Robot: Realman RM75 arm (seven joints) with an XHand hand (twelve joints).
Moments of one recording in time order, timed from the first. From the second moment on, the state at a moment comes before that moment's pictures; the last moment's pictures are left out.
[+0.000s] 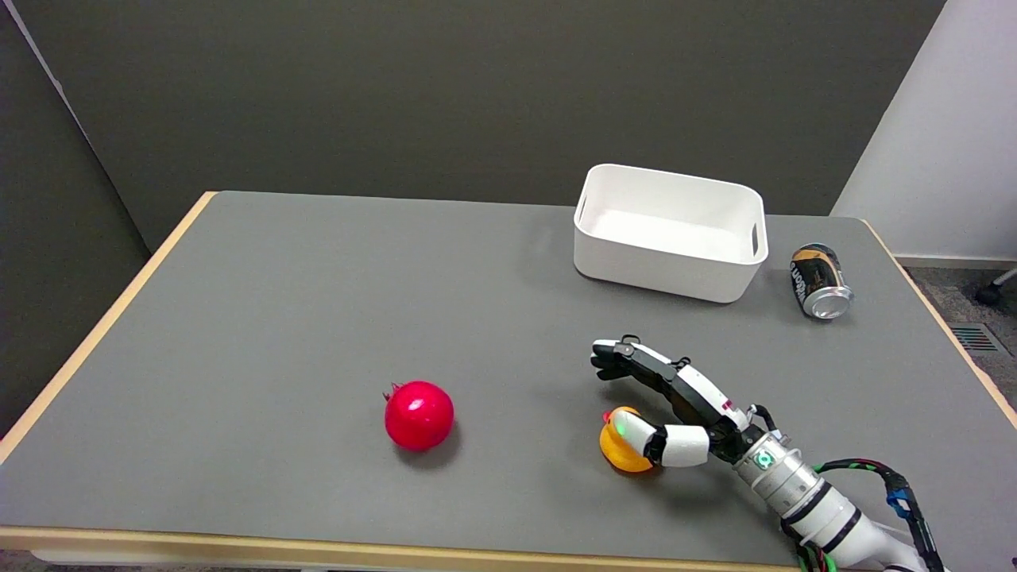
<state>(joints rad) -0.22 -0.88 -2.16 1.05 0.58 1.08 1.30</state>
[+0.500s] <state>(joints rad) -0.22 -0.88 -2.16 1.03 0.54 1.09 1.34</state>
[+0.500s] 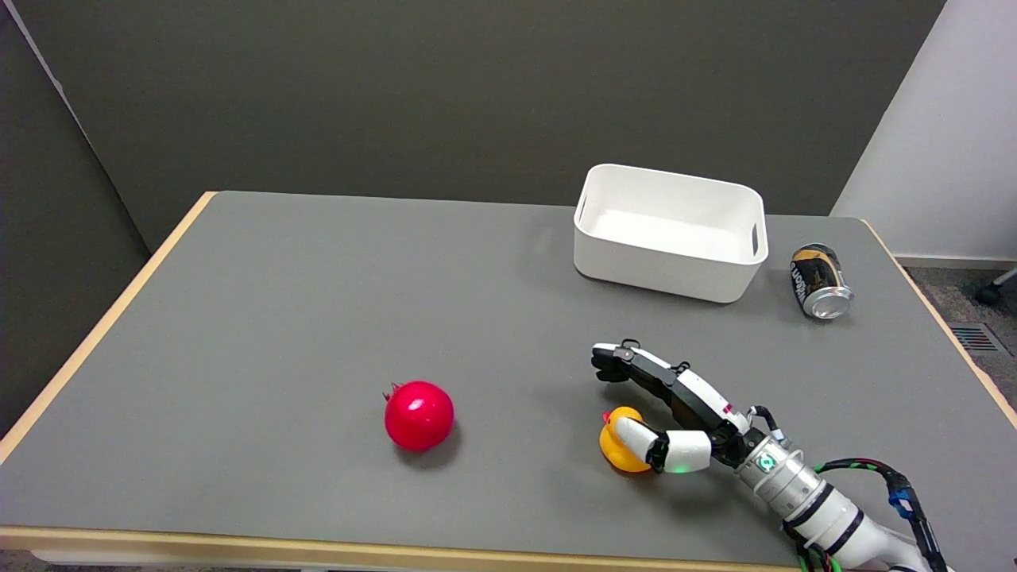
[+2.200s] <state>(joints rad) -0.20 -0.90 -2.15 1.01 0.49 1.08 1.36</state>
